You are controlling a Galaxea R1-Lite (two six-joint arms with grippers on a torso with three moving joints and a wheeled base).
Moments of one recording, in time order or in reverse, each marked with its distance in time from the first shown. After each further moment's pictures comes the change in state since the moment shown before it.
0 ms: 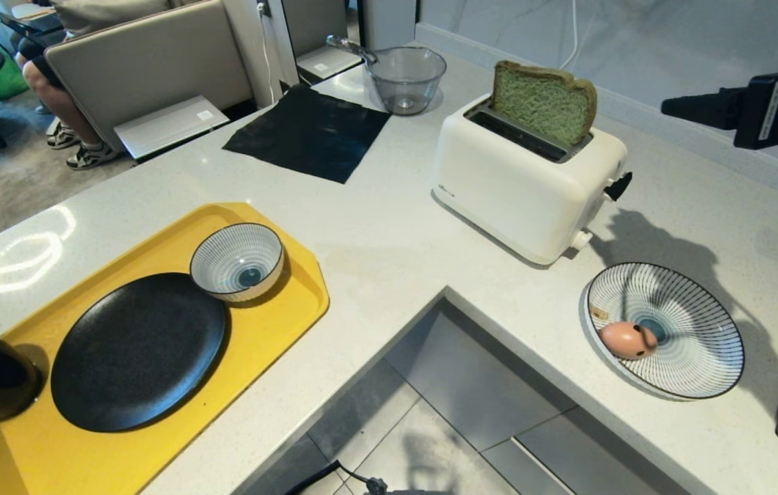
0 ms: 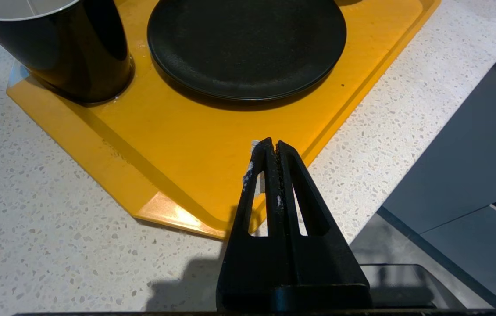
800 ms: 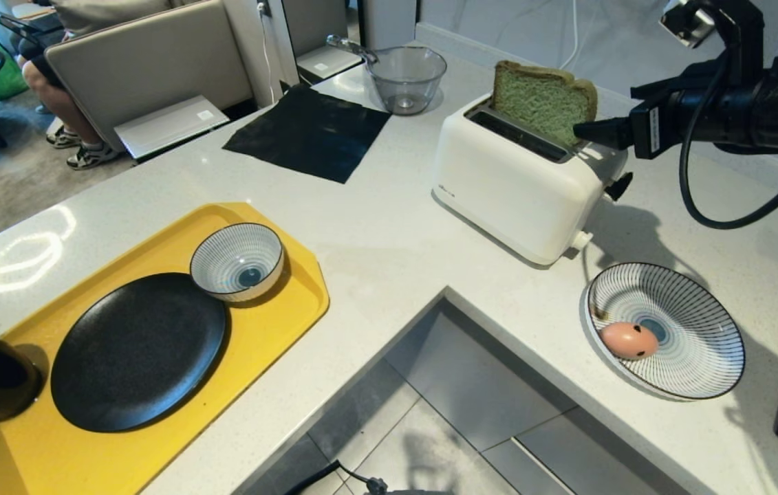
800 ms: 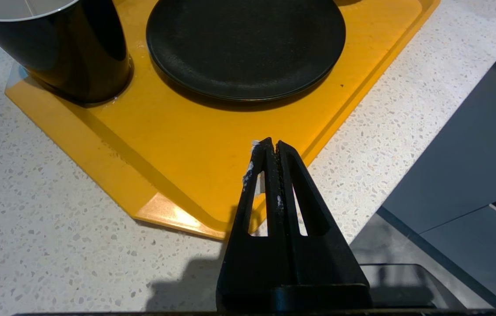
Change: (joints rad) left arm 0.000 0.000 0.000 0.000 0.000 0.000; right arm 0.079 0.264 -0.268 0.048 0.013 -0.307
